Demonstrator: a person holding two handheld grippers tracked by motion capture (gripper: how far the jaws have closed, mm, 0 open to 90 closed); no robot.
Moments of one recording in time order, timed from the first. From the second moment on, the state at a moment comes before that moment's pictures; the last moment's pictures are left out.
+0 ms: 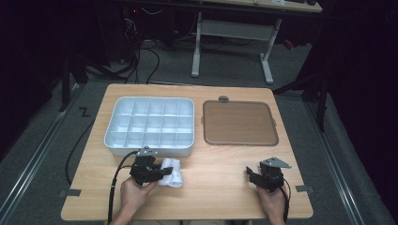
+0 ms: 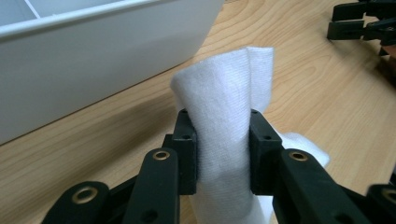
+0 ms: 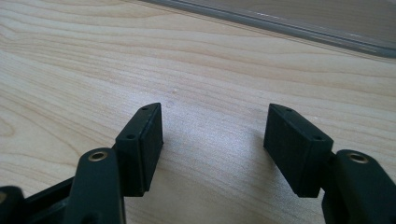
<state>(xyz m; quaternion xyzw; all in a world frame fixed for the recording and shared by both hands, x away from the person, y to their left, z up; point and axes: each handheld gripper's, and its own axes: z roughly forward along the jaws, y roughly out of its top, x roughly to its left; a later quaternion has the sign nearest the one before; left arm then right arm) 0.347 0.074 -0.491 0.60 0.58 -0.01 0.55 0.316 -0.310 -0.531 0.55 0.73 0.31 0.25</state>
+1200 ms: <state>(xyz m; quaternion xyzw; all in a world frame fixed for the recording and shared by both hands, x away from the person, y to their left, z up) 0.351 0.098 -0.457 0.58 0.57 -0.02 0.58 0.316 -0.310 -0.531 0.55 0.73 0.31 0.25</state>
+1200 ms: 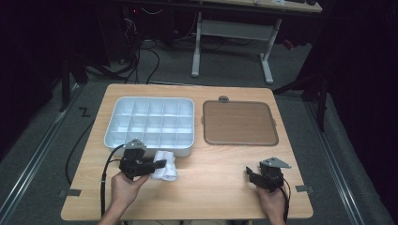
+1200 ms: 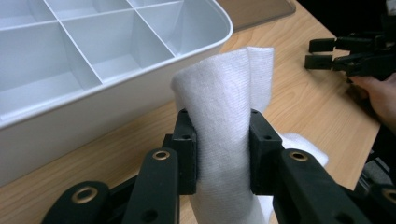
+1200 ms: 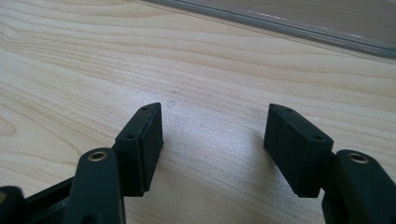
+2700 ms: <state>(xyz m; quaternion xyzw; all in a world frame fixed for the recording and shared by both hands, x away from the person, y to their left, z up) 0.397 0.115 -0.402 0.57 0.56 0.00 0.60 0.316 -0.310 -0.531 0.55 0.73 0.31 0.25</state>
